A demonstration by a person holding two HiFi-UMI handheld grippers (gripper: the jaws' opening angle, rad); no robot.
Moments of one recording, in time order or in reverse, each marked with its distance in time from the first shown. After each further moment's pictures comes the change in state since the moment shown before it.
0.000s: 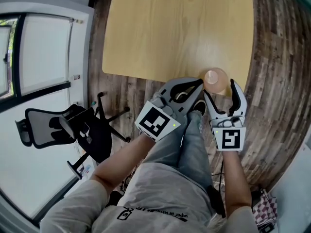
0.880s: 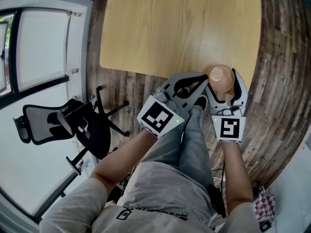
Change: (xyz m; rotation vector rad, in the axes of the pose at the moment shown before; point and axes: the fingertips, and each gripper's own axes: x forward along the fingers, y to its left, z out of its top) left arm 0.008 0.008 -0.018 -0.030 0.010 -0.011; right arm 0.033 -0.003 -0.025 -0.045 0.055 -0.012
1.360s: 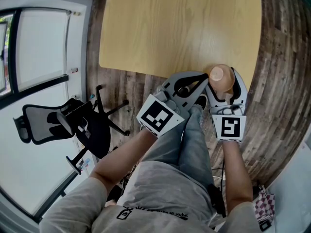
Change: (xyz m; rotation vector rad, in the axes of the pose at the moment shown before) left arm 0.001 0.002 0.001 -0.002 -0.002 -0.005; right arm 0.003 0.000 0.000 0.038 0.000 0.005
